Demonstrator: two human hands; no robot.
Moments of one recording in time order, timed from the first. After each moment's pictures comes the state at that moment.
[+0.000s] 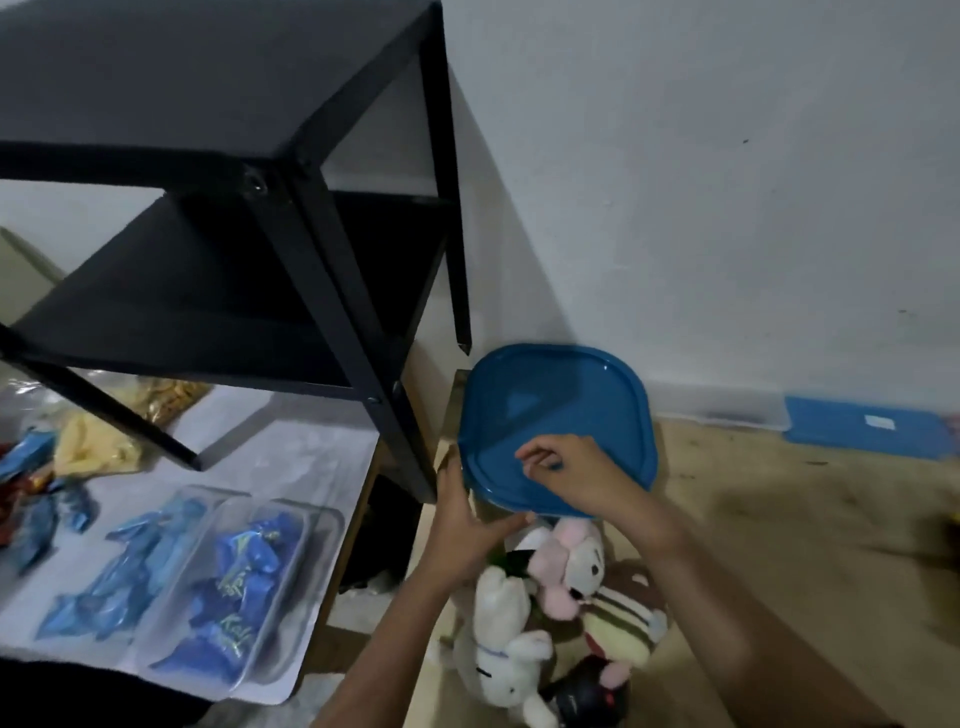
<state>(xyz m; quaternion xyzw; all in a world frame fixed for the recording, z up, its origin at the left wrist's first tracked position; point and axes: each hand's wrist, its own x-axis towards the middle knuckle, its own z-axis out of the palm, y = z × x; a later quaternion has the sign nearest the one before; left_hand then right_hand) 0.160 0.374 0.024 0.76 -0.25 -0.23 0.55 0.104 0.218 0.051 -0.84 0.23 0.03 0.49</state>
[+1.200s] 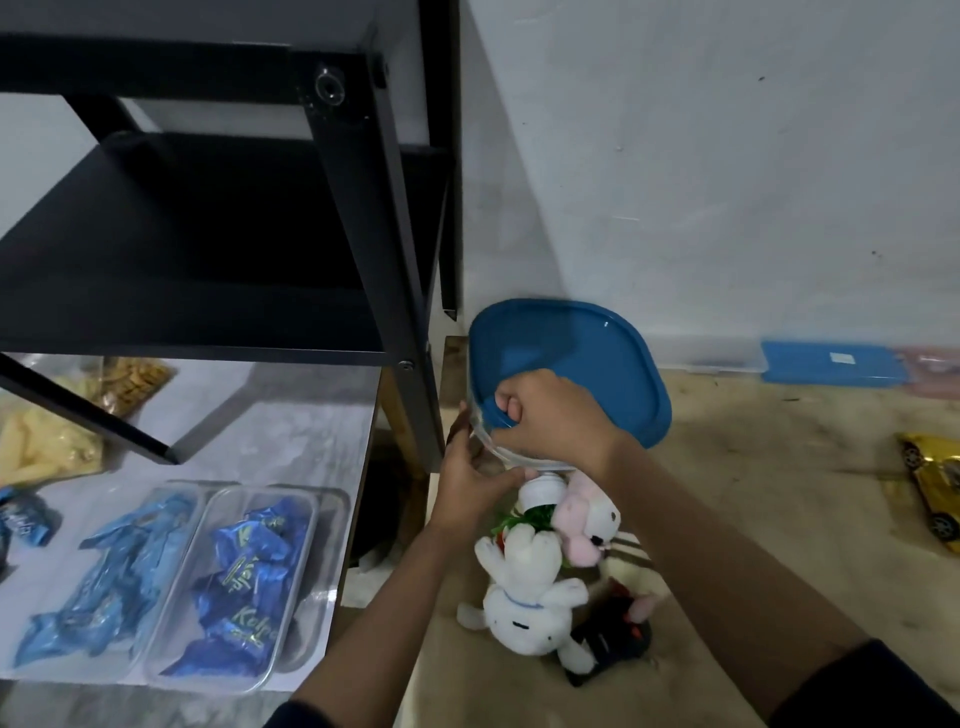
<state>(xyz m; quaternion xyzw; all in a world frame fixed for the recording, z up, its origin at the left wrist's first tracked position) 0.178 0.385 0.016 0.63 -0.20 -0.36 0.66 0.135 0.266 0.103 -0.94 0.22 0.05 0.25</state>
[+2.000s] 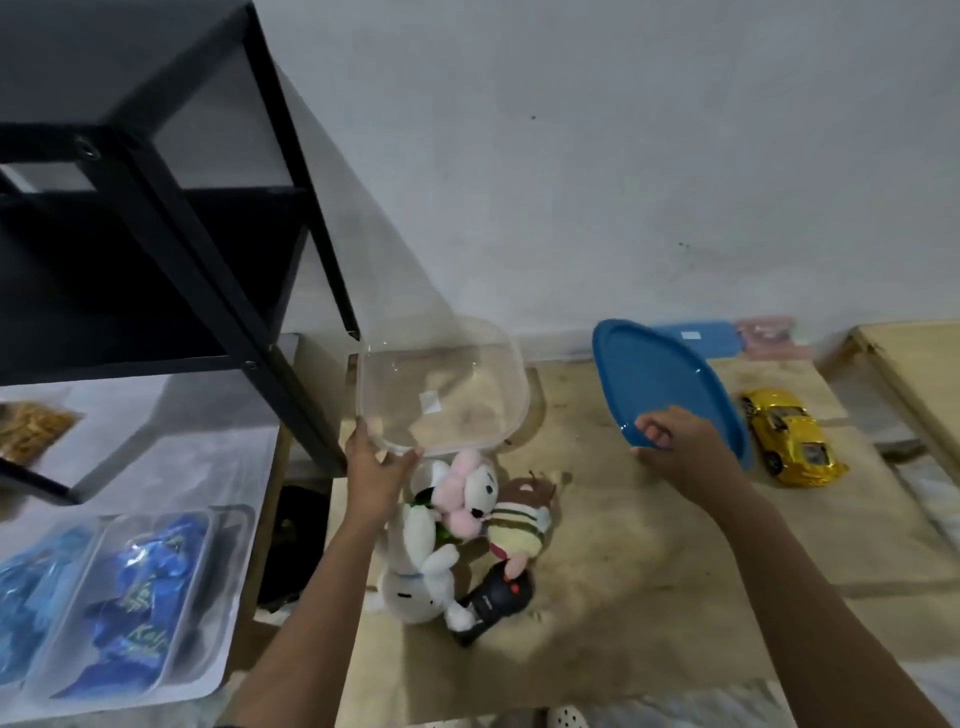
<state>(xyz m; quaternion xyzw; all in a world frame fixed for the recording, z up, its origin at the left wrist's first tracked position) 0.157 0.364 -0.003 0.77 -0.18 -0.25 0.56 -0.119 0.161 0.081 -0.84 0.45 -0.09 0.29</state>
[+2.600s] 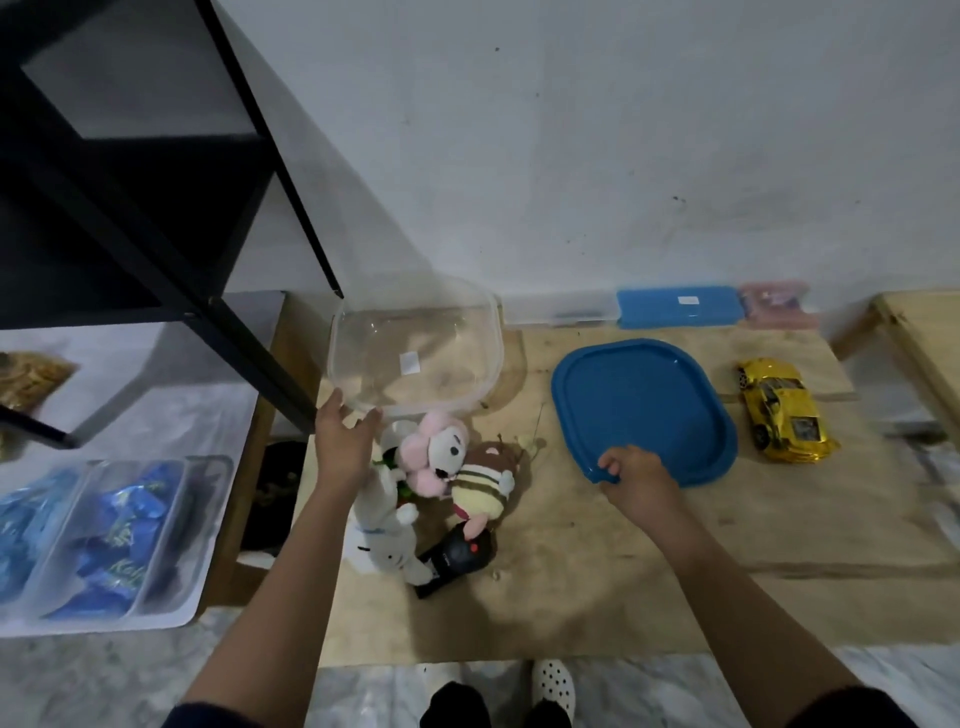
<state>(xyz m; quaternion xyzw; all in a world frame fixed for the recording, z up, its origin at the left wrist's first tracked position) 0.136 0.359 0.001 0.82 -0.08 -0.20 0.54 -0.143 0.172 -0.009 -0.82 0.48 0.02 0.30</state>
